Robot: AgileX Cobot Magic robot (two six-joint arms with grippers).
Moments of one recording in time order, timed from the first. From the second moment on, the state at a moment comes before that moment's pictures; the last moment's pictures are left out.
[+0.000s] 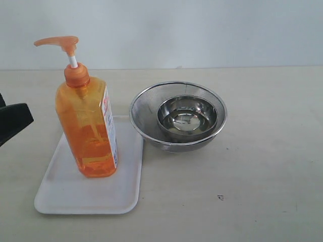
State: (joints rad) left arm 0.26 0.73 -0.25 -1.74 0.96 1.71; right arm -0.05 0.00 0.00 -0.13 0.37 0.21
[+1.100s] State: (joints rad) left arm 0.26 0.73 -0.24 -1.74 0.95 1.64; right arm -0.05 0.00 0.00 -0.13 0.37 0.21
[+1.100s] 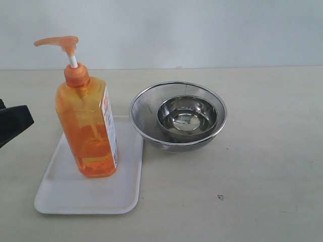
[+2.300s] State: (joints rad) left arm 0.26 0.73 -0.37 -1.44 0.88 1.20; right arm -0.05 0.00 0.00 -0.13 0.37 0.21
